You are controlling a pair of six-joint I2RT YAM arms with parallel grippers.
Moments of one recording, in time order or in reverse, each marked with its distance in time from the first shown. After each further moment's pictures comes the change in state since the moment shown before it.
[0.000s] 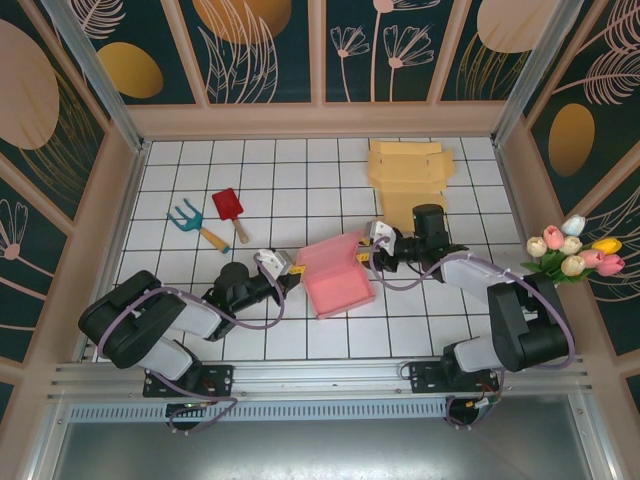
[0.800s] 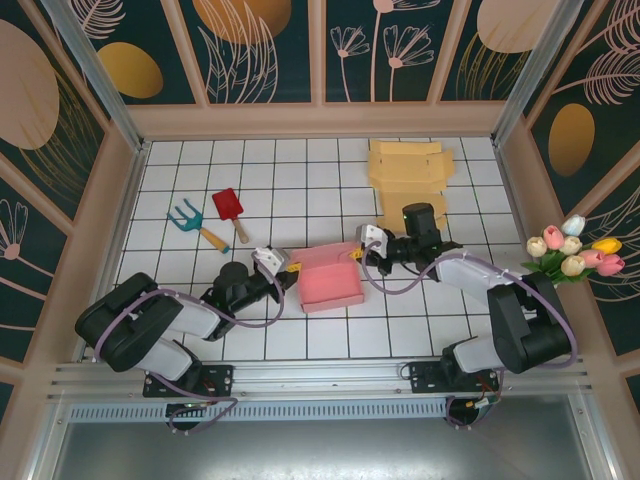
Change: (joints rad) left arm 0.005 -0.030 0.000 -0.045 -0.121 -0.023; right arm 0.065 -0.002 0.029 -0.045 0.035 -0.014
